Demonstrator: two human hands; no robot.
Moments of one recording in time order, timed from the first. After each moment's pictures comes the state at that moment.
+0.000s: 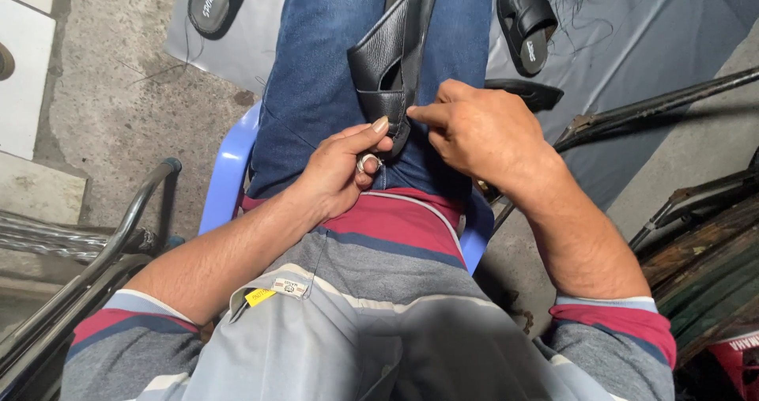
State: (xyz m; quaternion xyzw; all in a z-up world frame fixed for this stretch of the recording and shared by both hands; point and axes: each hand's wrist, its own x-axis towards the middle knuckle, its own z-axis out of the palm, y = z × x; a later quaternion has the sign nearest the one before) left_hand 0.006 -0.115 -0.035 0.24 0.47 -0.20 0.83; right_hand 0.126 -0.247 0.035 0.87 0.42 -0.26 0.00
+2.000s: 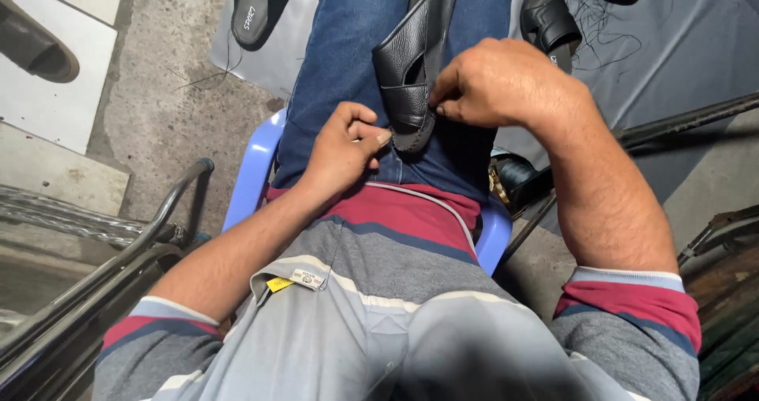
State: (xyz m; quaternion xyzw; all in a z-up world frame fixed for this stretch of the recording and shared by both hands) left_hand -0.015 -0.105 -0.063 0.54 0.37 -0.11 0.74; right_hand 0.170 -0.216 0.037 0.78 0.47 -0.40 0.08
